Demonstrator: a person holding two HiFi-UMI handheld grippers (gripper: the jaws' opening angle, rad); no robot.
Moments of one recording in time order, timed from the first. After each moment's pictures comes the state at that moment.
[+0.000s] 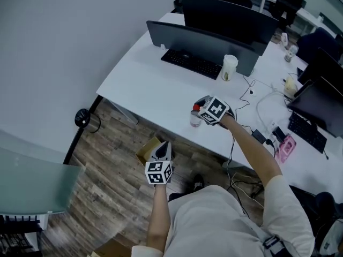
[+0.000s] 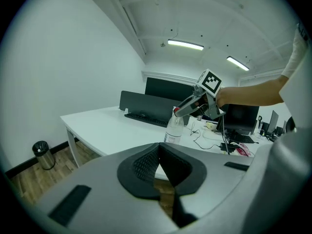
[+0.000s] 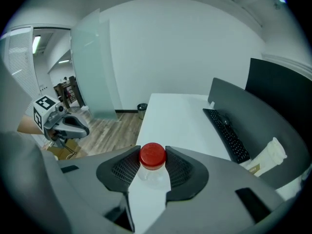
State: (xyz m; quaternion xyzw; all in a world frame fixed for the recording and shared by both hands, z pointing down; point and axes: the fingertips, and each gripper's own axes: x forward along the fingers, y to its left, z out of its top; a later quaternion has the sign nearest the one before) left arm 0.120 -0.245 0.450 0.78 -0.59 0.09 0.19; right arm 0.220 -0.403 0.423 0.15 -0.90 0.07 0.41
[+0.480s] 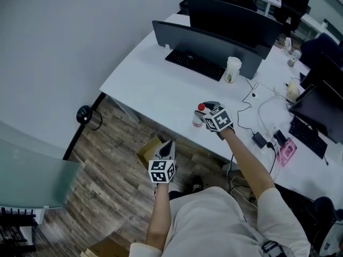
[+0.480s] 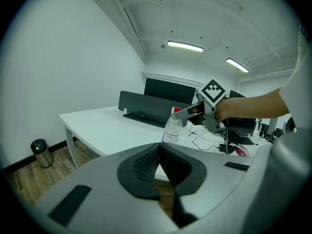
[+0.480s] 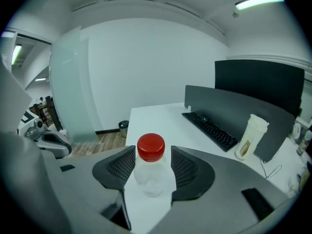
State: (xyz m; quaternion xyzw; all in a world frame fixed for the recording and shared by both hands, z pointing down) left arm 0.133 -0.243 0.454 0.78 -0.59 0.08 0.19; right arm 0.236 -0.410 0.431 0.29 -0.90 0.11 0.30
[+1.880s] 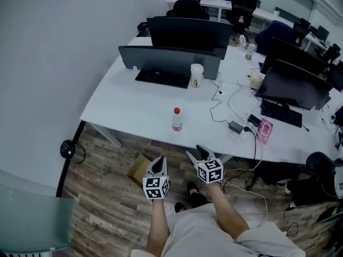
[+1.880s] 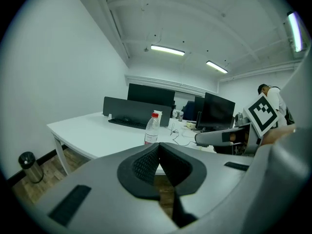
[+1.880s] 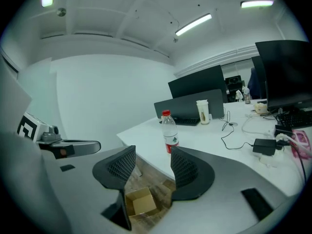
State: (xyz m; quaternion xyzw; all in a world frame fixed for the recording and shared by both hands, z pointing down) left arm 0.144 -0.169 0.416 0.85 -0.51 0.09 0.14; right arm 0.283 -0.190 0.418 0.51 -0.83 0.20 0.09
